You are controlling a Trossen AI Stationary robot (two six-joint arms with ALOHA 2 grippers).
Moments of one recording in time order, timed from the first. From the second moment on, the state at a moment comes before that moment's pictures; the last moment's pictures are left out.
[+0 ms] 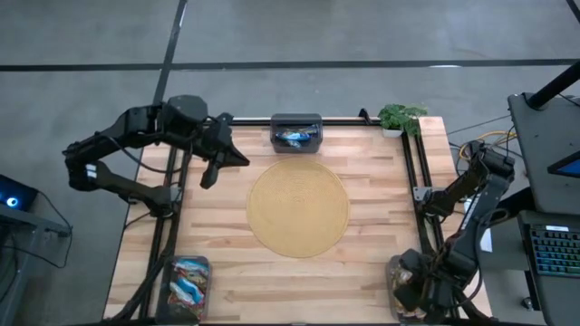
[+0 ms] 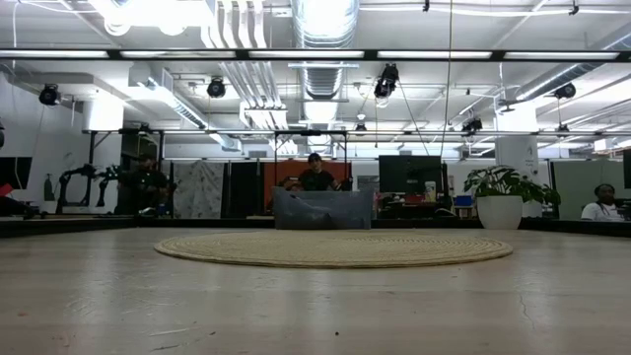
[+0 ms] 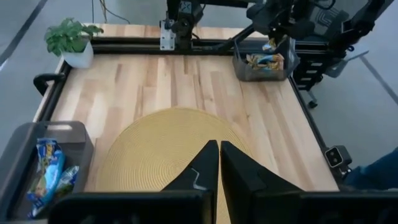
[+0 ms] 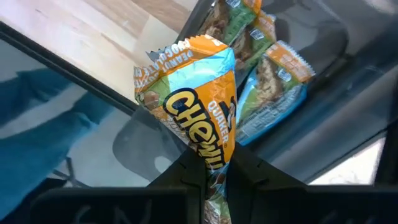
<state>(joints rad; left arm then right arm) 0.19 1.18 1.63 -1.00 0.27 0.09 1.08 1.45 1.12 -1.00 -0.12 2.10</state>
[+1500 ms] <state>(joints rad) 0.19 1.15 1.61 -0.98 0.27 0.05 1.08 1.44 1.10 -0.96 0.06 2.18</state>
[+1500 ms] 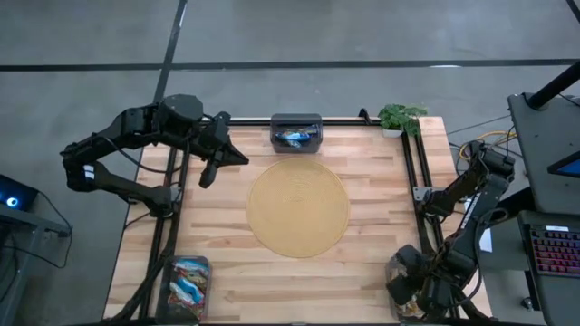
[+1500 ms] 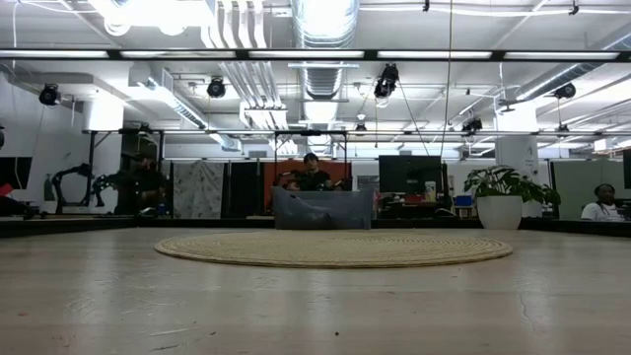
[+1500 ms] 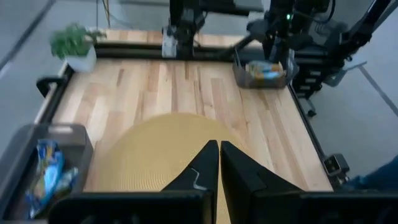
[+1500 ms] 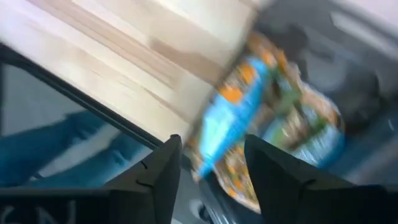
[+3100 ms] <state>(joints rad) 0.27 0.85 1.24 -0.46 0.04 -0.04 -0.09 0.90 1.26 -0.47 0.01 0.14</state>
